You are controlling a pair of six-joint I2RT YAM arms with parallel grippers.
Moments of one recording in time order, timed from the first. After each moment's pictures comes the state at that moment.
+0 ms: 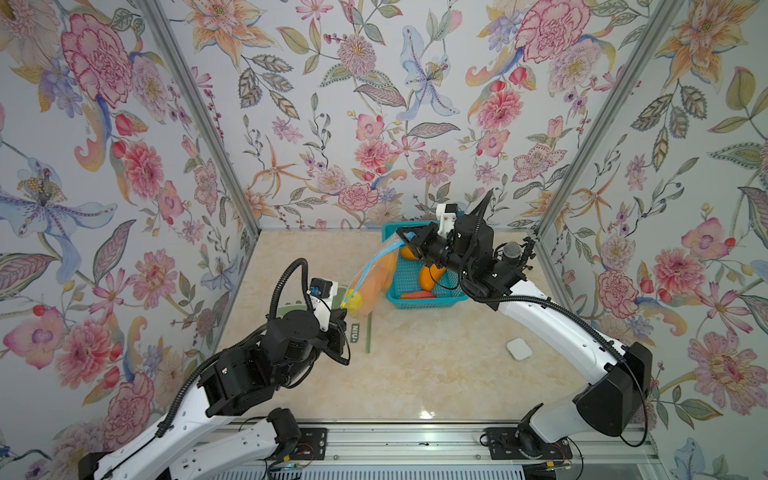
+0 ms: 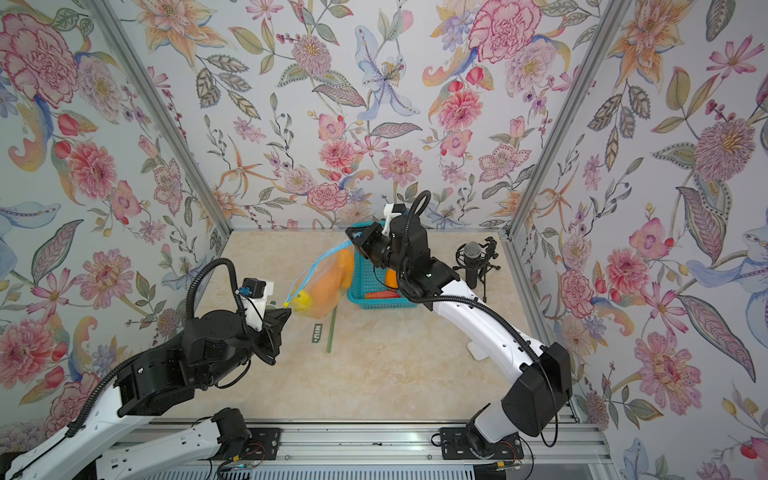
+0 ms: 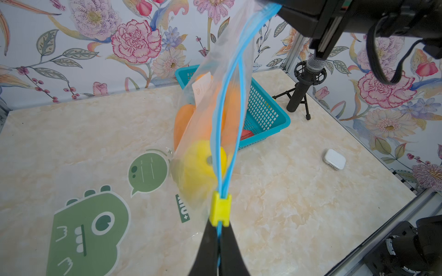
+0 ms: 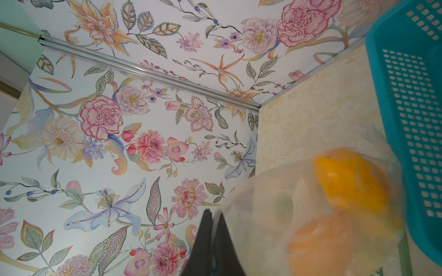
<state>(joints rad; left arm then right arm) -0.98 0.75 1.14 -0.83 -0.43 -0.33 0.67 1.47 1.39 -0.08 -0.22 1.22</state>
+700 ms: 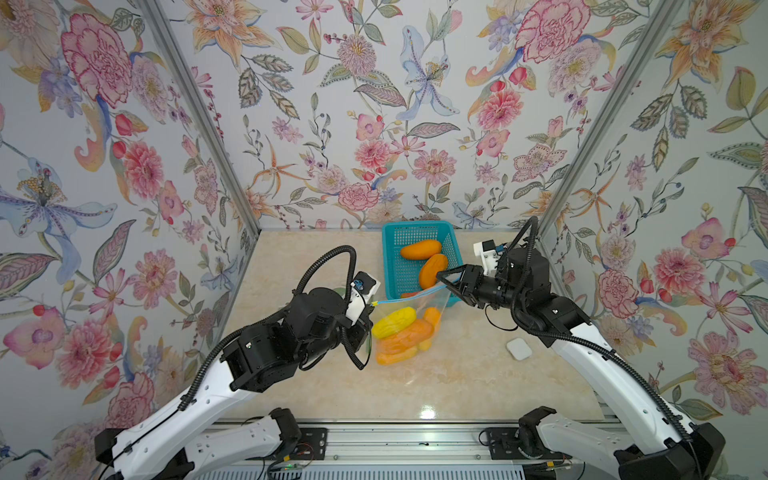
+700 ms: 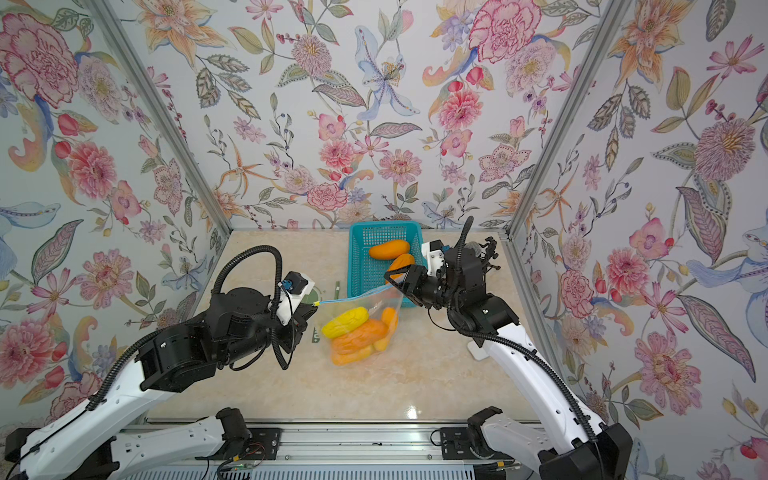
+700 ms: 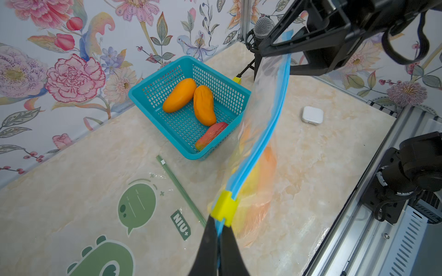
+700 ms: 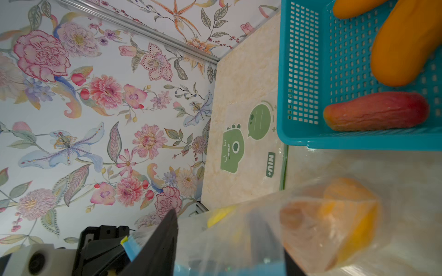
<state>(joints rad) -0.98 0.95 1.25 -0.81 -0.19 -0.03 0.45 1.12 1.11 -0.45 -0.52 0.88</state>
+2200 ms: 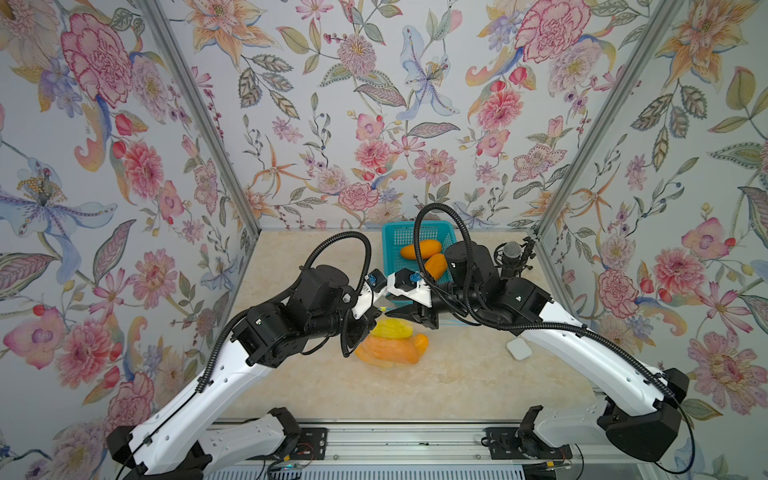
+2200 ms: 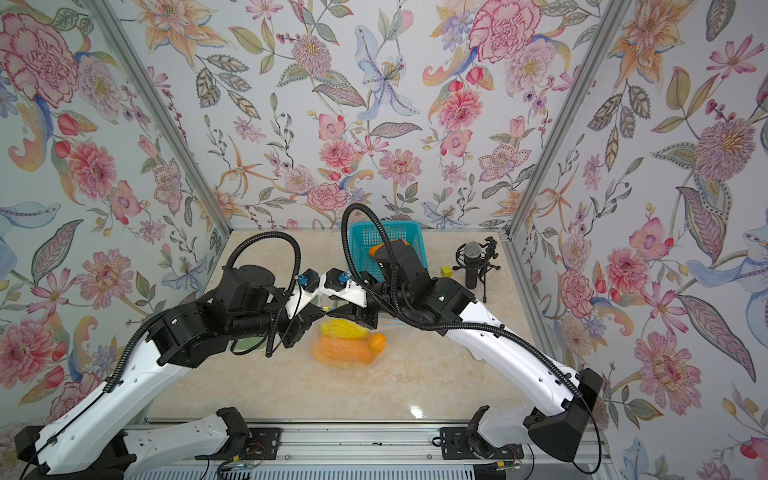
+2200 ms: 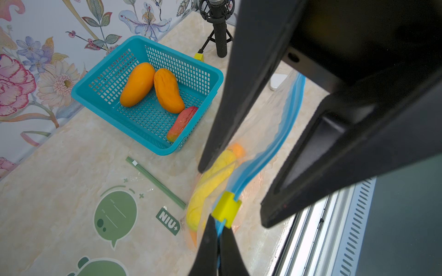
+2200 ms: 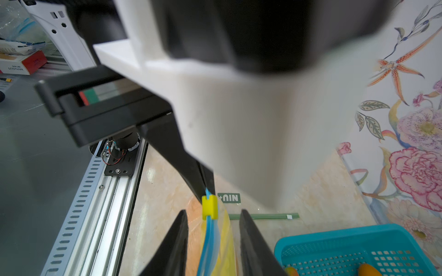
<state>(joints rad) -0.81 1.07 1.36 -0.95 0.13 0.15 0.90 1.35 1.48 -0.64 -0.50 -0.49</state>
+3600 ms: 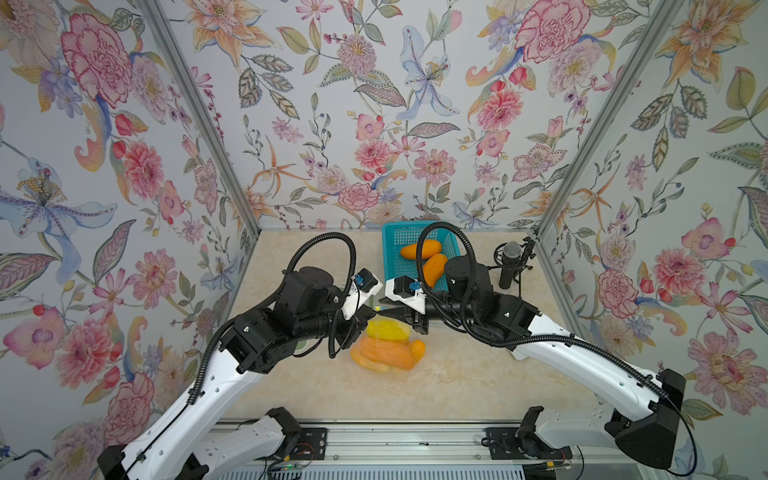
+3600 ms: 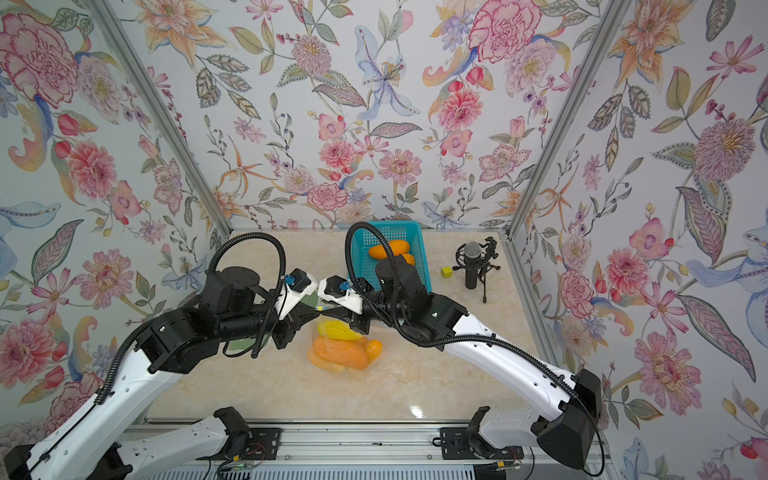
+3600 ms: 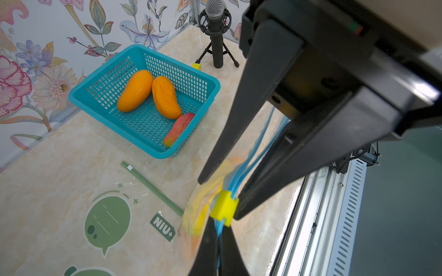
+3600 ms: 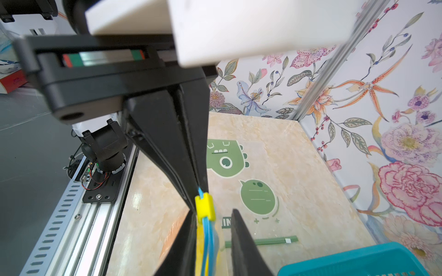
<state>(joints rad) -0.73 1.00 1.30 -0.91 0.24 0.16 0.93 1.30 1.26 -0.30 -0.47 -0.40</state>
